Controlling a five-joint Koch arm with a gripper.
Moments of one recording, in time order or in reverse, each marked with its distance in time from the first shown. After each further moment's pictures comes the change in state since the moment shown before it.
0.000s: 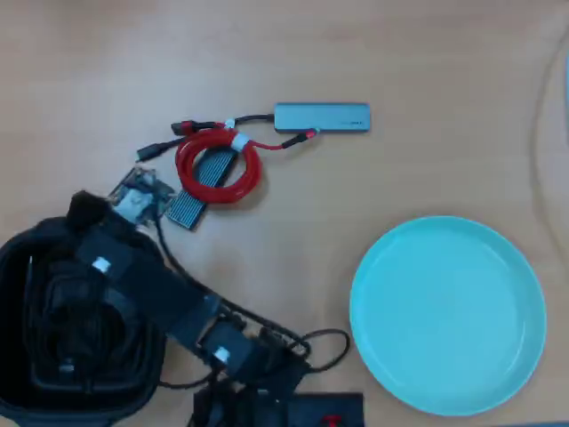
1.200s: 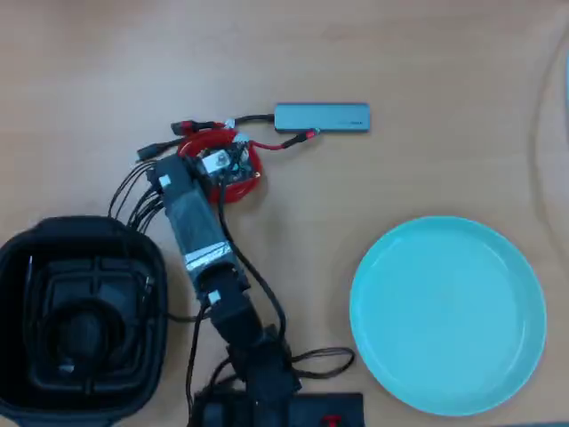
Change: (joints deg) arm 25.7 -19.2 5.9 1.1 7.9
